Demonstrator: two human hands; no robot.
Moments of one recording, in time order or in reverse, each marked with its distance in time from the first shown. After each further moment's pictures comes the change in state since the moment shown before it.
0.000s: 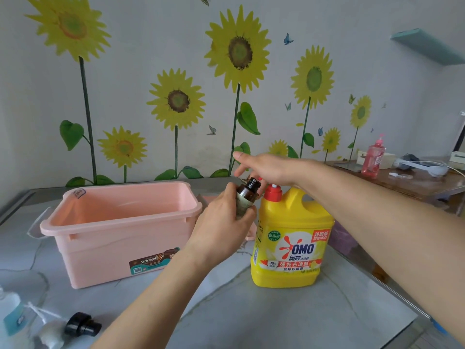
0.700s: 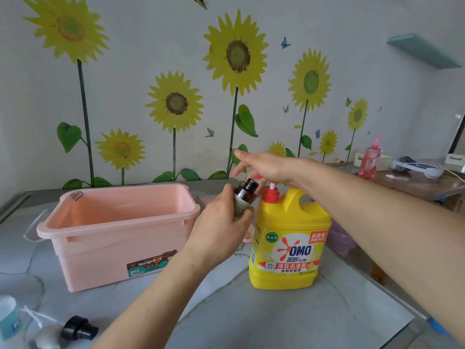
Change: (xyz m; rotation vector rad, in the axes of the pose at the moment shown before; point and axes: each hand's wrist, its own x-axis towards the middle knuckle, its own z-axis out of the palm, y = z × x) left_hand -0.001 0.002 0.000 -0.007 0.023 -0.003; right_hand -0.001 -0.003 -0.004 0.072 -0.010 0.022
